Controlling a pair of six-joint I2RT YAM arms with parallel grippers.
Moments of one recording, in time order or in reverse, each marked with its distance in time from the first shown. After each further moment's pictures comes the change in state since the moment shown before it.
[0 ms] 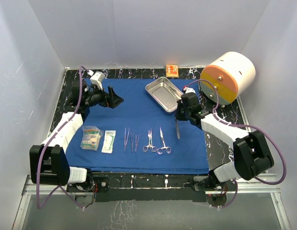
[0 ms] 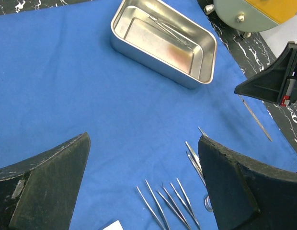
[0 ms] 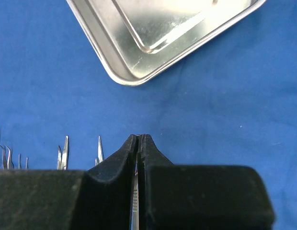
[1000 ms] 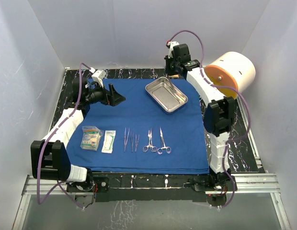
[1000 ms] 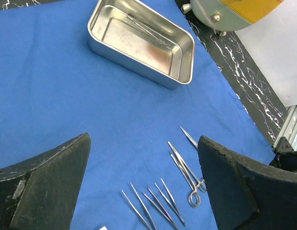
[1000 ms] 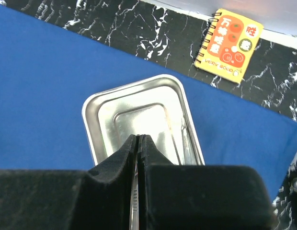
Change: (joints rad) left arm 0.000 0.060 0.056 -0.023 0.092 -0.035; right arm -0.108 0.784 1.246 -0.351 -0.165 -0.395
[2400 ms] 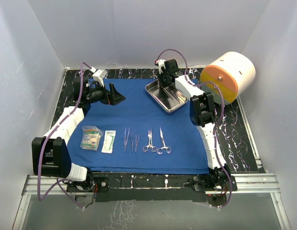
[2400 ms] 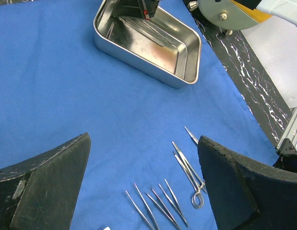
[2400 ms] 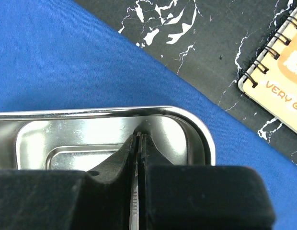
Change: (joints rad) left arm 0.000 0.026 0.022 -0.015 -0.014 0.008; right arm -0.005 0.396 0.178 0.082 -0.100 -0.230
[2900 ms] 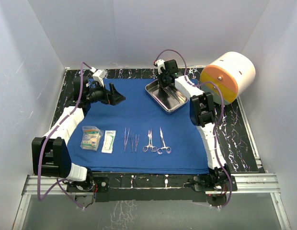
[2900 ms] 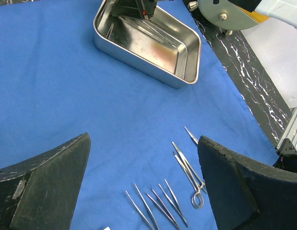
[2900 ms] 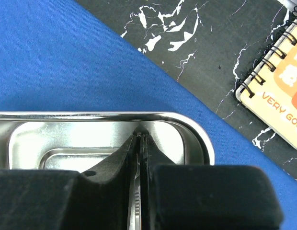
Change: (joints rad) left arm 0.000 0.000 0.000 0.000 0.000 0.000; right arm 0.000 0.000 -0.019 0.032 0.004 -0.049
